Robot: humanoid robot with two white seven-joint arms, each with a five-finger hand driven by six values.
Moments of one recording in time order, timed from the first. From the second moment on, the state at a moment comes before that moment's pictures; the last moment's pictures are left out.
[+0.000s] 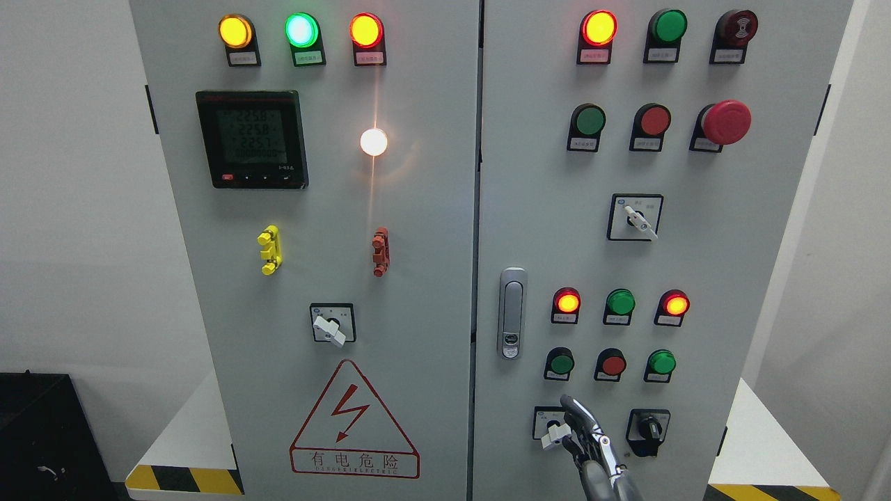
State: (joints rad) left arm 0.00 -0.10 -0.10 -0.07 0.07 -0.06 0.01; right arm 0.08 0.13 0.18 -2.08 0.05 -0.01 0.05
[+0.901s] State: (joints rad) left arm 0.00 -0.10 -0.10 -0.07 0.07 -0.06 0.01; right arm 0.11 0.13 0.15 -2.08 0.05 -0.04 0.05
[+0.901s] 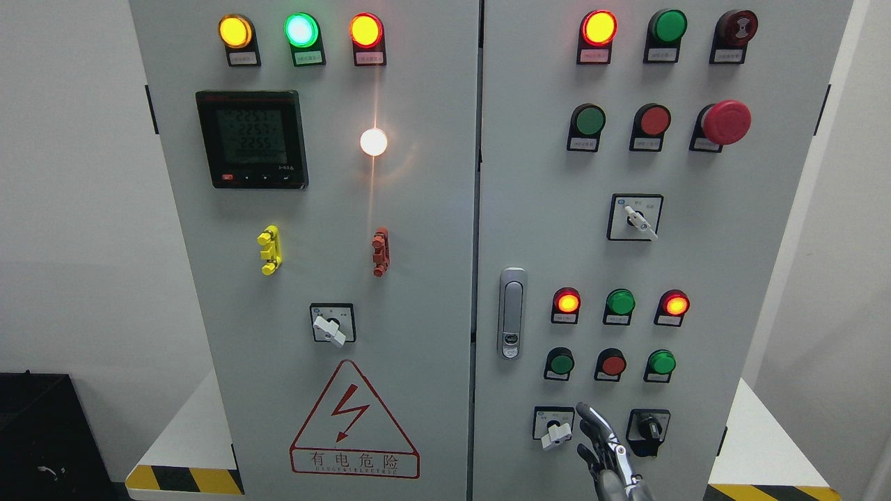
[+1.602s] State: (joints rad) left arm 0.00 -0.10 -0.10 -0.07 0.07 -0.06 0.01; right arm 0.10 0.12 0.15 -2.08 0.24 -0.04 0.05
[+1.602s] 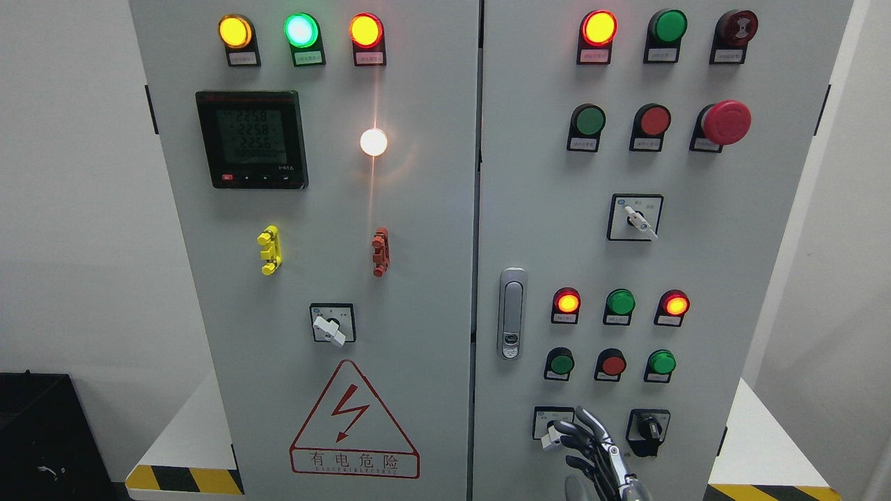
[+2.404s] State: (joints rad) left arm 0.00 -0.10 -0.10 -0.07 0.07 -0.06 0.01; right arm 0.01 0.12 0.15 -2.07 0.75 -0.04 0.00
